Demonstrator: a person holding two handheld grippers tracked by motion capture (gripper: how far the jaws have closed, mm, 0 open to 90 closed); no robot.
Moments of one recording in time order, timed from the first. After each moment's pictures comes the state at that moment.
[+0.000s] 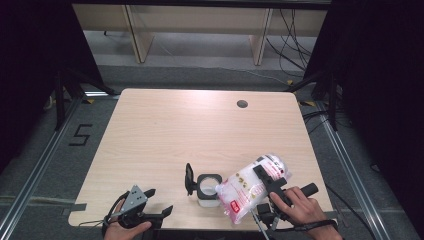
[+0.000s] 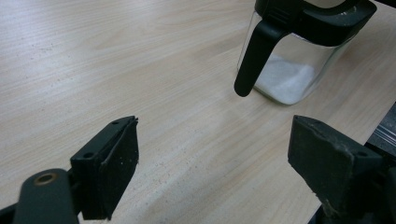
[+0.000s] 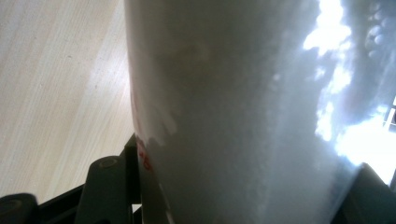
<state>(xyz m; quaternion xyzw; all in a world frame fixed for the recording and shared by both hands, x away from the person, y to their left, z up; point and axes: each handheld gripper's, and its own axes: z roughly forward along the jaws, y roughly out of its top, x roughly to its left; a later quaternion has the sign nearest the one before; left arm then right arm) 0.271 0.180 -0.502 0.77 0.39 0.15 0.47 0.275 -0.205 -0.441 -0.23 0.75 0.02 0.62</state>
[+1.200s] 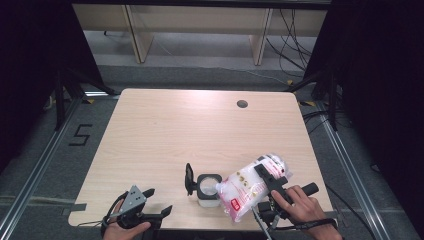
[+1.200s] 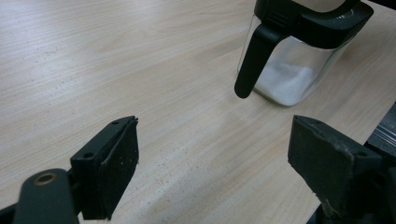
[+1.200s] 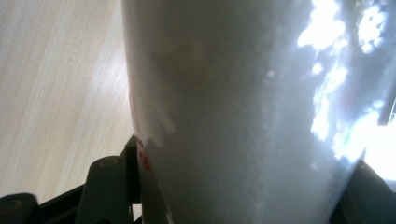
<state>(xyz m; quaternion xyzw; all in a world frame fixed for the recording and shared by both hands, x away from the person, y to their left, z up) 0.269 0.182 -0.501 0.77 0.39 0.16 0.47 0.279 -0.206 -0.439 -0.23 0.75 0.03 0.62</state>
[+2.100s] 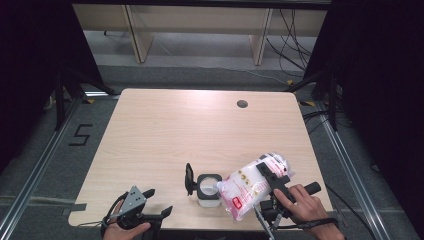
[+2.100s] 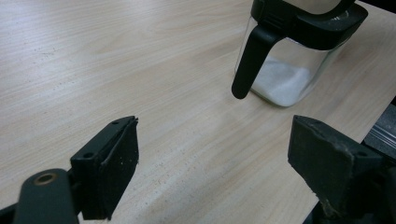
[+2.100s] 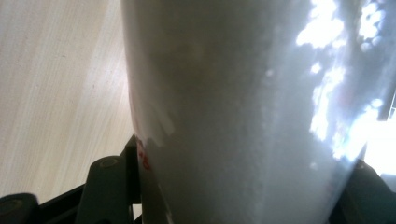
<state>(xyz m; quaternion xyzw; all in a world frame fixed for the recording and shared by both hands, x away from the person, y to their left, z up) 0.270 0.184 -0.500 0.78 0.38 0.16 0.48 0.278 -0.210 -0.437 -0.21 0.76 0.04 0.61</state>
